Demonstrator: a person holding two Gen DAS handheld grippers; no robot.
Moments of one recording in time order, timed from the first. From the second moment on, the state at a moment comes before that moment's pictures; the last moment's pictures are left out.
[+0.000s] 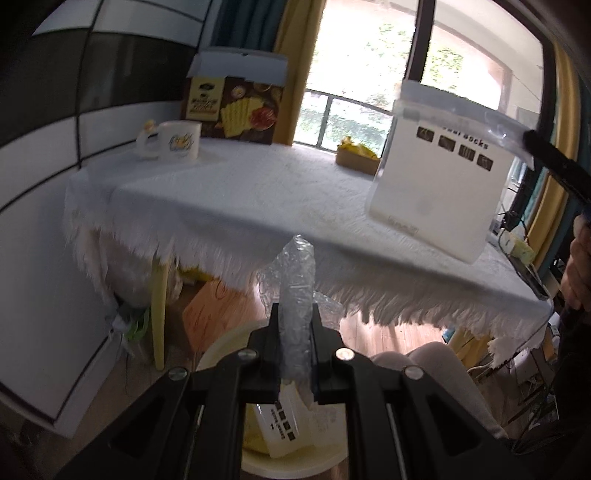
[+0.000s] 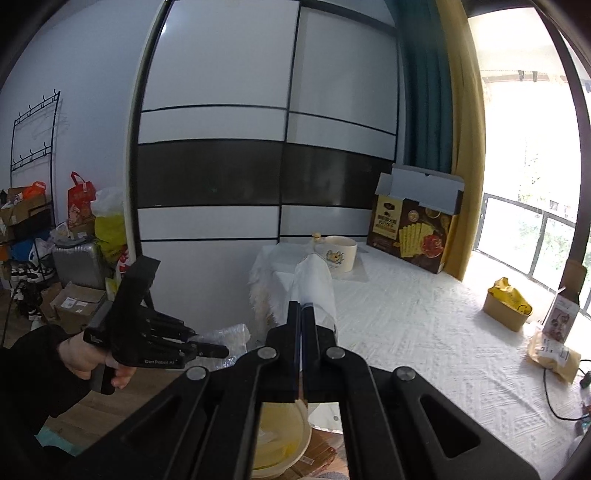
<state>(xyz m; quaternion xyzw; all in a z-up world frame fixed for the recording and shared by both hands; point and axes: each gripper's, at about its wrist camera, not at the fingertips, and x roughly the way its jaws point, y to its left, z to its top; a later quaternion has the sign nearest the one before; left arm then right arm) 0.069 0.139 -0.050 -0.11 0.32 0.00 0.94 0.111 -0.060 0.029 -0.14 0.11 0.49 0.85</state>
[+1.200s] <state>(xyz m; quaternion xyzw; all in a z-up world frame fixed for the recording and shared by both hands) 0.043 0.174 -0.123 -0.20 0.35 0.08 0.91 0.111 0.020 -0.047 -0.15 0.19 0.55 0.80</state>
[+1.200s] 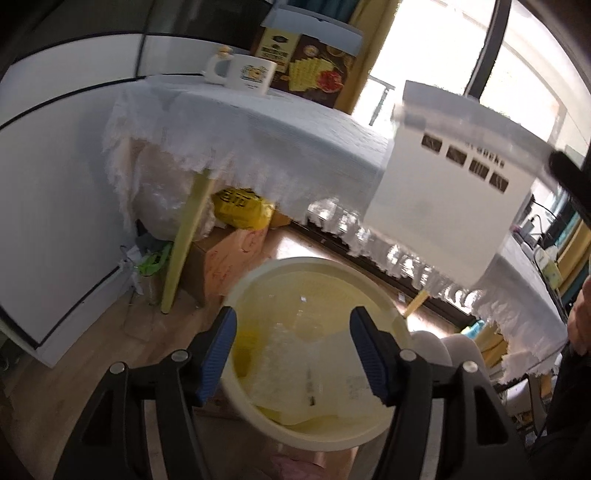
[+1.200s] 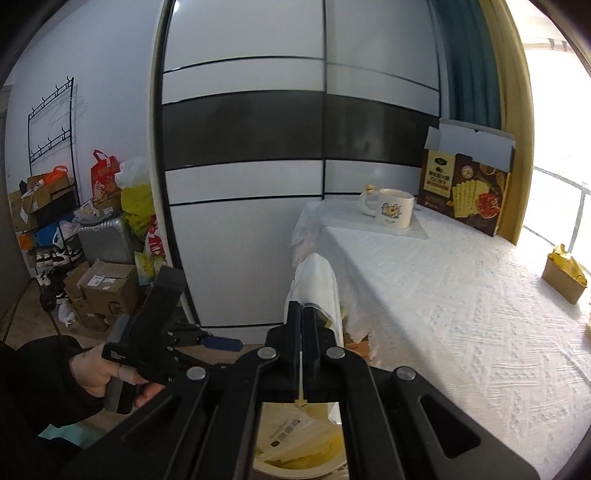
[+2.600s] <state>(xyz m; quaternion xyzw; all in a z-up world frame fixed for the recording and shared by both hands) 0.009 0.191 -0.147 -0.22 0.35 0.13 0.90 0.142 0.075 -0.233 -0.20 0.44 0.49 0.72</state>
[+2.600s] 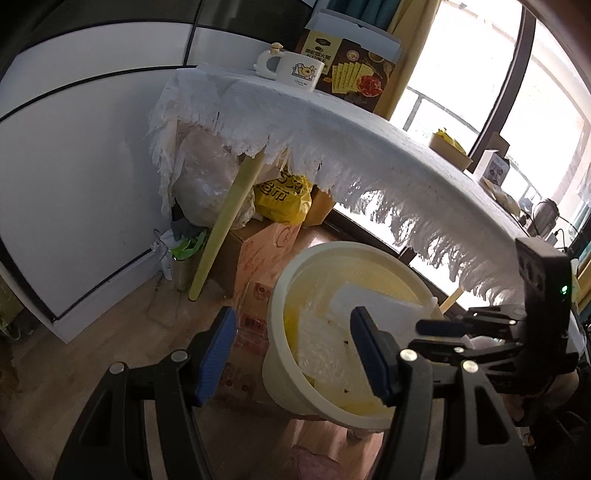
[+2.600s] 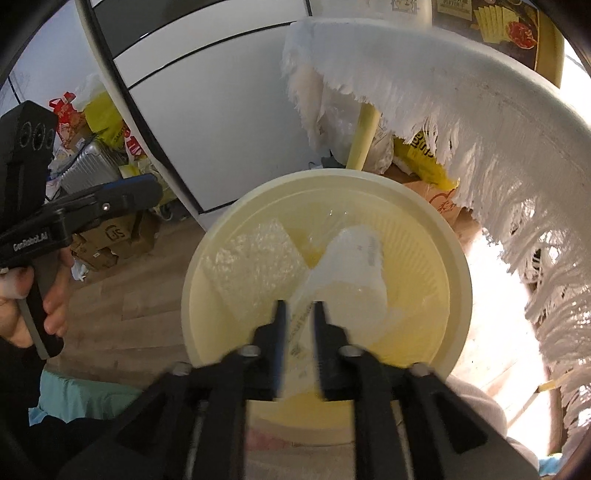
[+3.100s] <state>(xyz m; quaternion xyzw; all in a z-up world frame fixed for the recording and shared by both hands) 0.011 0.161 -0.129 -0.19 0.36 0.12 0.91 0.124 0.021 -0.210 -0.18 0.43 0.48 0.74</state>
